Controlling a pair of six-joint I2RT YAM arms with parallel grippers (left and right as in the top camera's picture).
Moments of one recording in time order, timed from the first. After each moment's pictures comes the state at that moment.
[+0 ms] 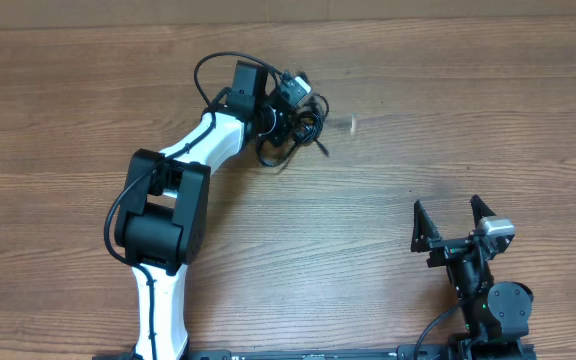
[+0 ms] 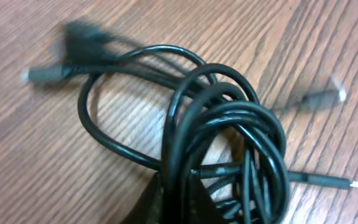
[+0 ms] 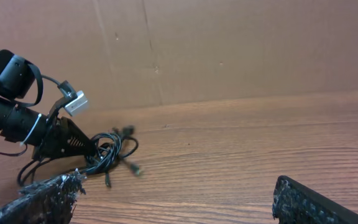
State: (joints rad) left arm -0.31 2.21 1.50 -0.20 0.40 0.41; right arm 0.07 0.02 0.02 -0.03 -0.08 0.15
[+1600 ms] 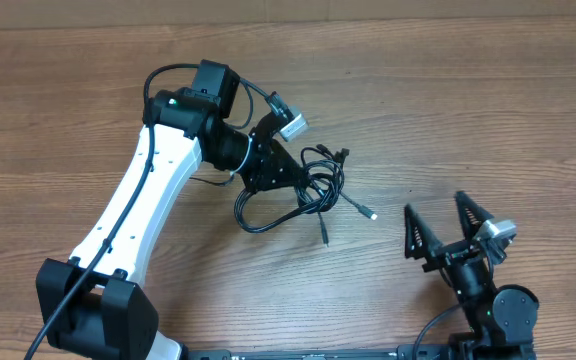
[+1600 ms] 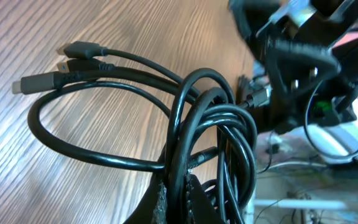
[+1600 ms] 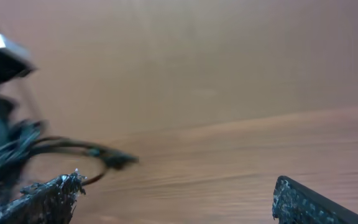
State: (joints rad) left arm -0.30 1.70 1.51 -1.18 0.96 0.55; right arm 0.07 0.02 0.04 0.07 -0.28 0.33
